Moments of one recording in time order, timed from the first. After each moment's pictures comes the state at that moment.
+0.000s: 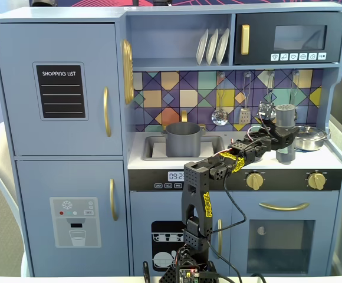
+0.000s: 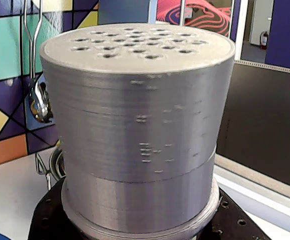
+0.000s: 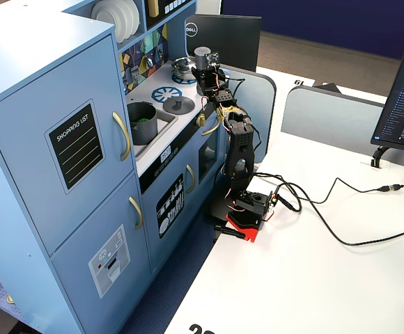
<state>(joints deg) 52.7 93.7 92.0 -3.7 -86.7</state>
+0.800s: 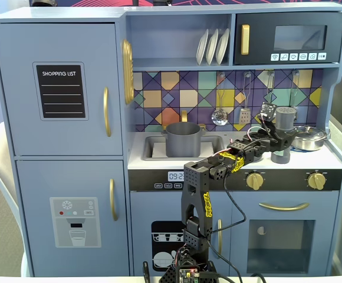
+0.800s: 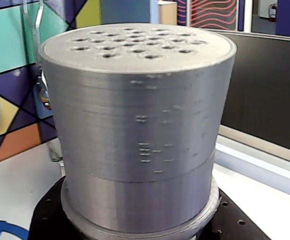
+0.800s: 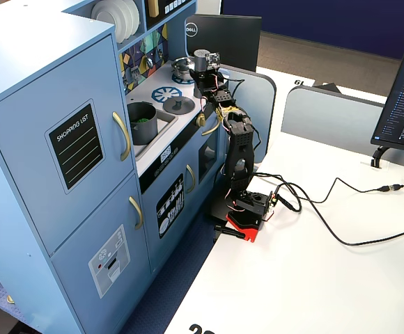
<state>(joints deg) 51.6 93.7 92.0 -0.4 -81.9</state>
